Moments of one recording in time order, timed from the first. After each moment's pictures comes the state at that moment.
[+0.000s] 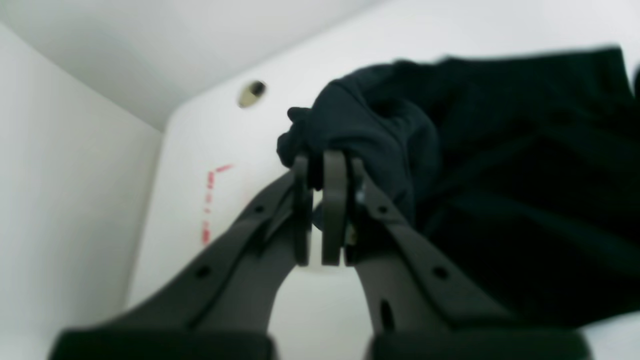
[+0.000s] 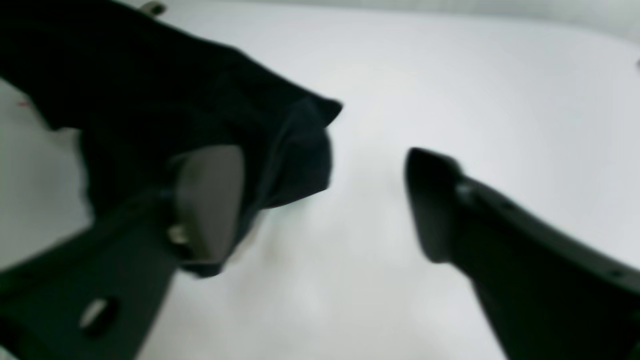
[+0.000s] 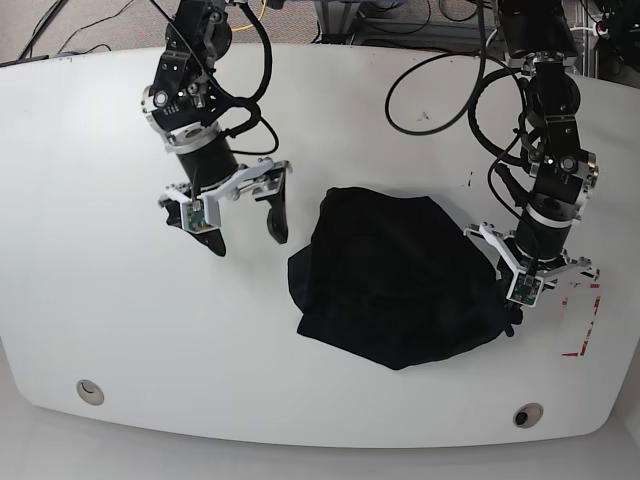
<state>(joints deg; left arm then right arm) -0.9 -12.0 -9.5 112.8 4.9 -22.8 39.1 -14.9 -8.9 12.1 113.7 9.2 29.8 -29.5</state>
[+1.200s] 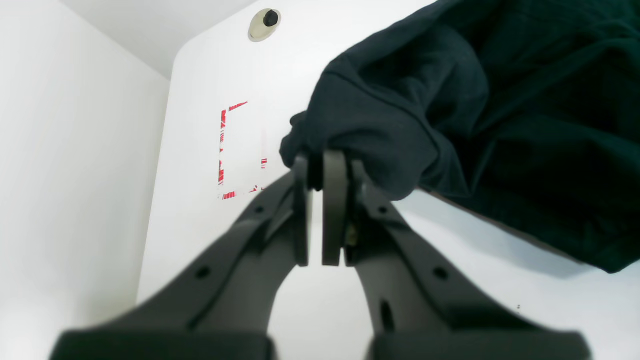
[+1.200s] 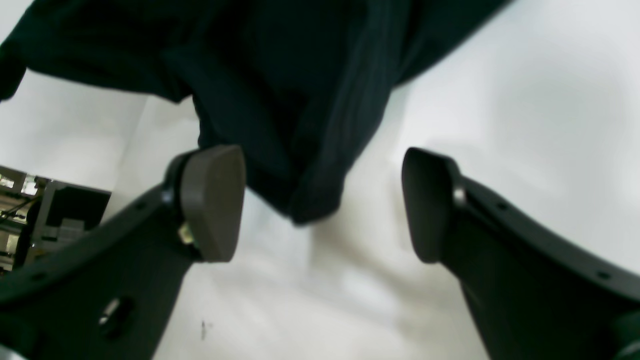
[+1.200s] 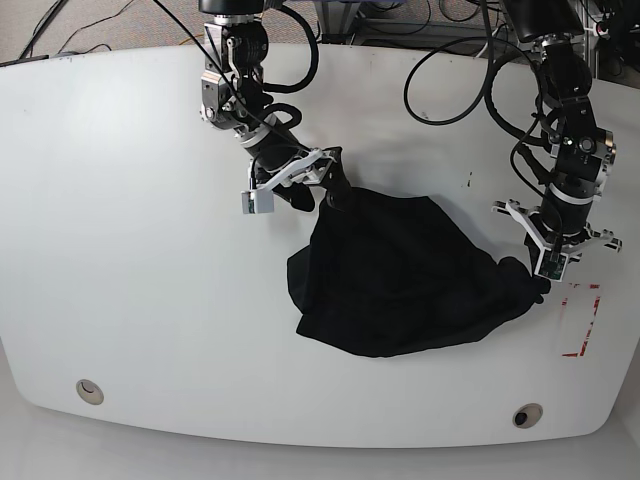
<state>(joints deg) 3.6 -12.2 -17.1 112.8 5.3 -26.4 39.0 -10.9 -9.1 5.8 84.1 31.0 29.1 -28.8</state>
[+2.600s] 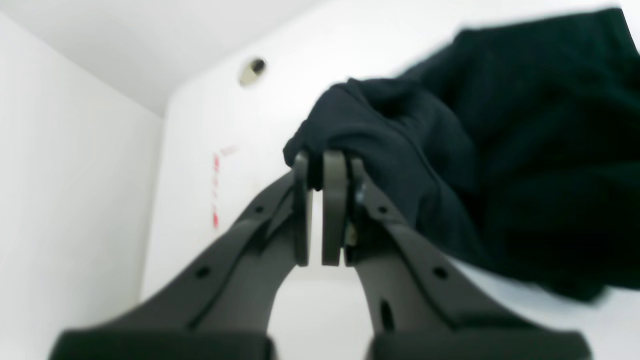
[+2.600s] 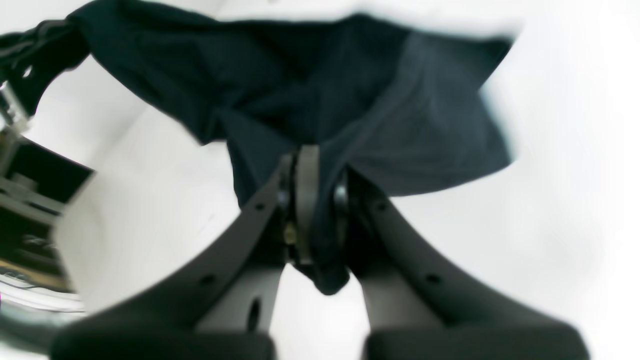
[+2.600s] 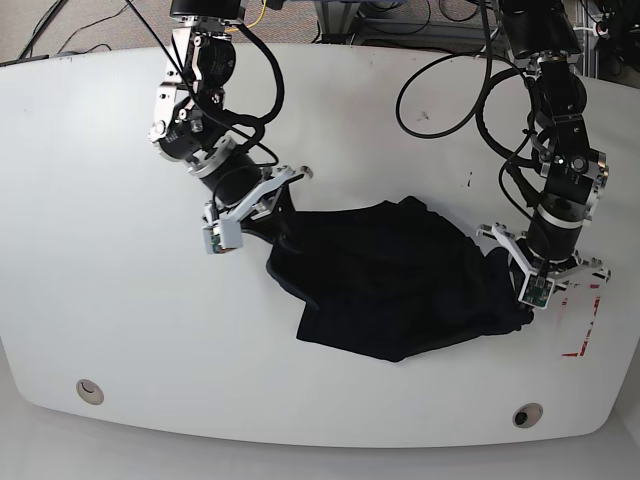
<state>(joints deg) -2.5 -11.7 -12.6 112.8 5.5 -26.4 39.1 -8.7 -5.4 8.2 105.6 31.5 30.5 -42.3</state>
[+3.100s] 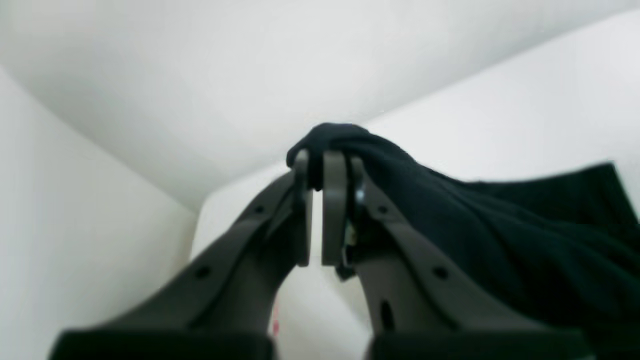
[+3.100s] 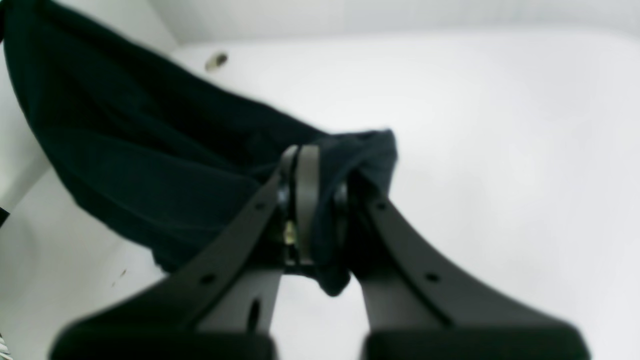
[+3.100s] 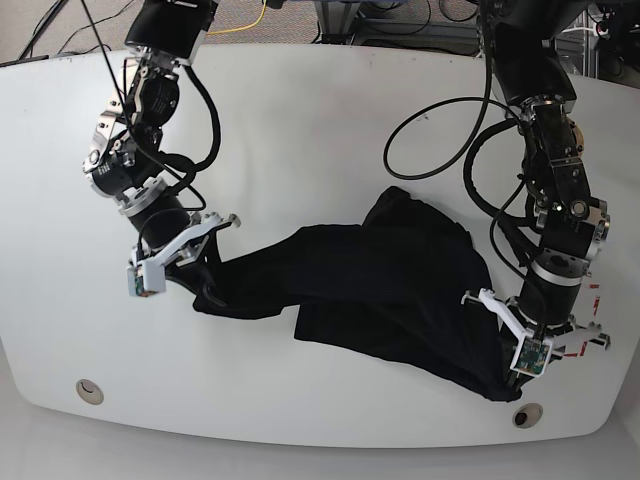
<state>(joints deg) -16.5 -9.0 -8.6 112.8 5.7 -26.2 39.3 1.4 4.1 18.4 105.1 37.0 32.7 -45.0</state>
